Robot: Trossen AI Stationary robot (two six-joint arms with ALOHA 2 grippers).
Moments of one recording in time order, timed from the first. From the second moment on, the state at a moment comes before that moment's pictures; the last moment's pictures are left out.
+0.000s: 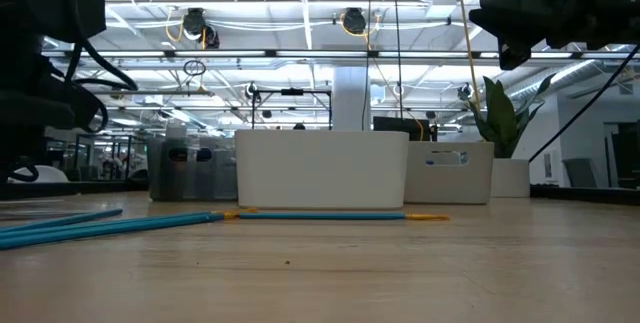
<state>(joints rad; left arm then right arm) -0.44 1.36 0.59 -0.83 0.08 -1.56 0.28 0.75 0.12 0.73 0.23 0.09</state>
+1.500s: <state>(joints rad) -0.28 1.36 0.67 -0.77 -0.10 -1.10 0.28 0.75 0.12 0.74 0.23 0.09</state>
